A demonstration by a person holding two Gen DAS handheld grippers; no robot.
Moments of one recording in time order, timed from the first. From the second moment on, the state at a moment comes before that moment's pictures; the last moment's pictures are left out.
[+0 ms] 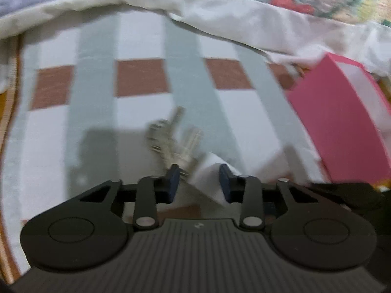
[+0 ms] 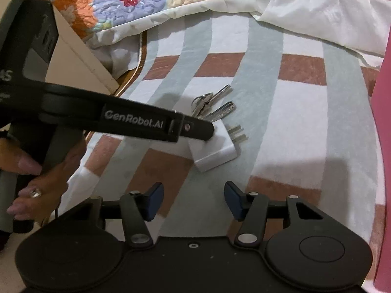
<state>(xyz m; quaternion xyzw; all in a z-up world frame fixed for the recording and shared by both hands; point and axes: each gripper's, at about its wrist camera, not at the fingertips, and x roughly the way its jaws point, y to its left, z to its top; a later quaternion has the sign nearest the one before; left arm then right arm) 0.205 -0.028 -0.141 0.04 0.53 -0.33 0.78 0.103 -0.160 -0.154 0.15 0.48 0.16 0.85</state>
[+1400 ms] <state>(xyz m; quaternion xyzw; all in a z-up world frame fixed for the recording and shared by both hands) 0.149 -0.036 -0.120 -0.07 0.56 -0.35 0.75 0.057 -0.161 -0.136 0.02 0.41 0.09 0.91</state>
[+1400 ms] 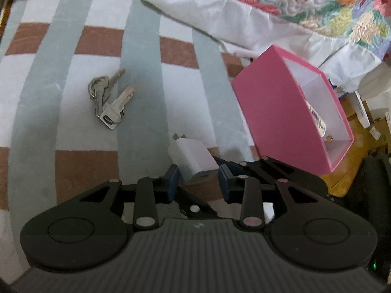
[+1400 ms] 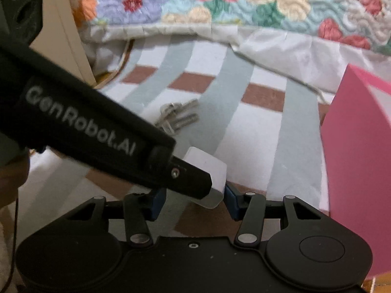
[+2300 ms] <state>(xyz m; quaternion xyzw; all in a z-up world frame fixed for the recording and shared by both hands) 0.088 -0.119 0.001 0.03 0.46 -0.44 0.77 -0.009 -0.196 -0.052 -0.13 0.27 -0.02 0.95</state>
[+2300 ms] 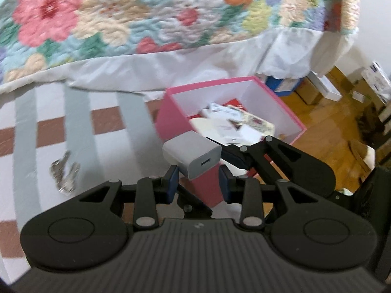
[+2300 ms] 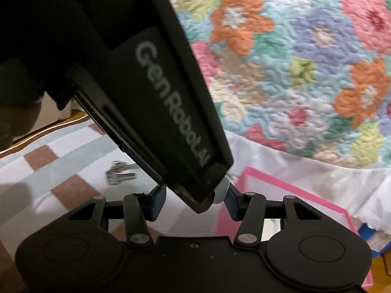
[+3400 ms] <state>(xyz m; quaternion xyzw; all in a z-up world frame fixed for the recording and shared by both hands) 0.134 -0.246 -0.031 0.00 0.58 -0.46 0.67 -0.002 -0.379 -0.065 0.23 0.43 -0.06 0.87</state>
